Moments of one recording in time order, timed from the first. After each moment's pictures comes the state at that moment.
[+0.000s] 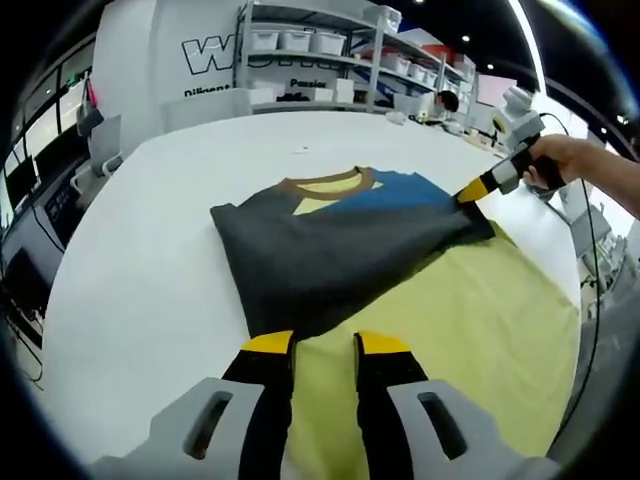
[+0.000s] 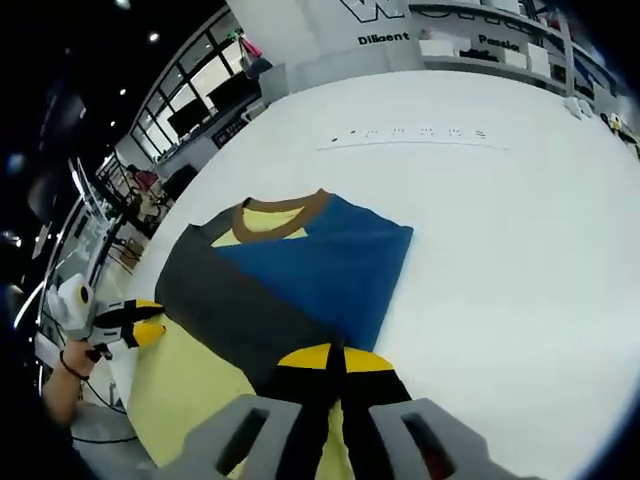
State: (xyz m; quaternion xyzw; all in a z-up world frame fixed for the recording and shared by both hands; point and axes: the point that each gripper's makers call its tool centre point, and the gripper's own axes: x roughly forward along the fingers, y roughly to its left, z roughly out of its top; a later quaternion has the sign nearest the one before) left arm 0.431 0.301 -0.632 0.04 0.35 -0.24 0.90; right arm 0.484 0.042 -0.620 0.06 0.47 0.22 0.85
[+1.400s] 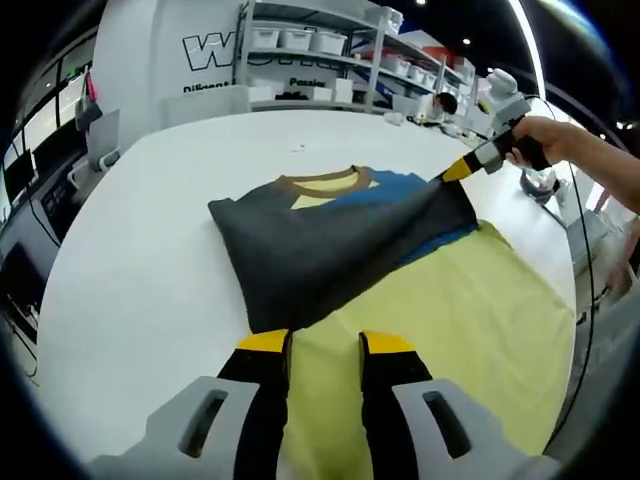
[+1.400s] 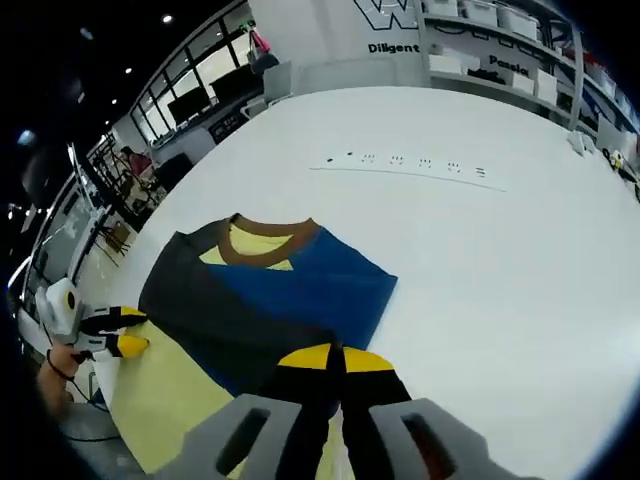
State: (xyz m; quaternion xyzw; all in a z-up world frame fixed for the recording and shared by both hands) left arm 0.429 0.299 -0.634 0.03 0.35 -0.25 0.90; right arm 0.514 0.035 -0.615 0.01 0.47 0.20 0.86
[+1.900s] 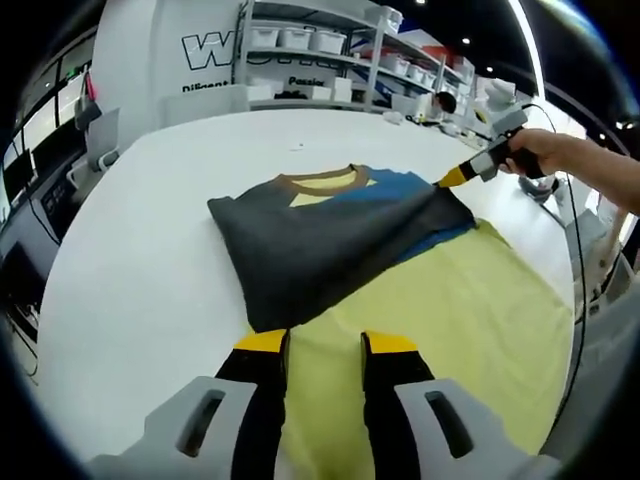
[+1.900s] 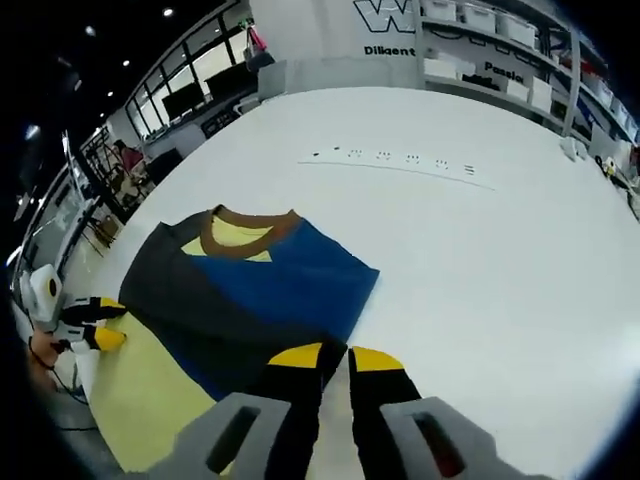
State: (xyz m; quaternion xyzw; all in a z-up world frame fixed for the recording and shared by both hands) left arm 0.422 0.300 -0.632 0.03 0.36 -0.25 0.90; right arm 0.524 0.023 -0.614 -0.03 0.43 0.19 0.88
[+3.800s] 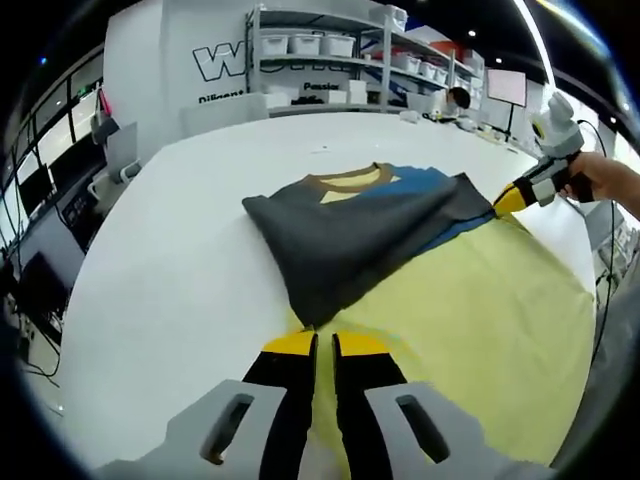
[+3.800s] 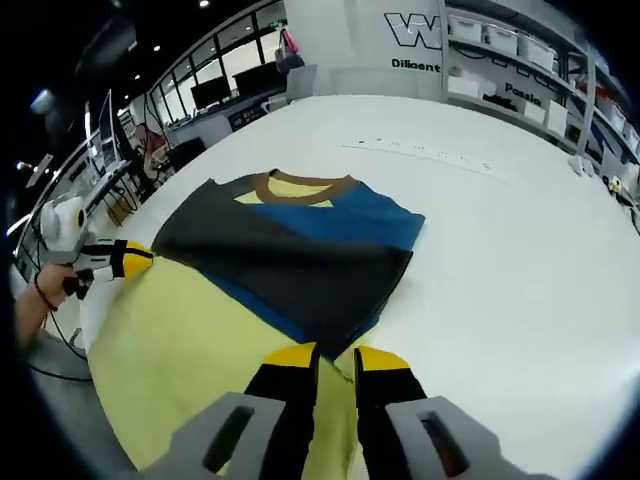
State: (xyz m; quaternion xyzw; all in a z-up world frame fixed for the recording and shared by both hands) left arm 0.422 0.326 -0.633 0.07 0.34 -0.20 0.92; right arm 0.447 0.046 -0.628 -0.05 0.42 0.23 0.87
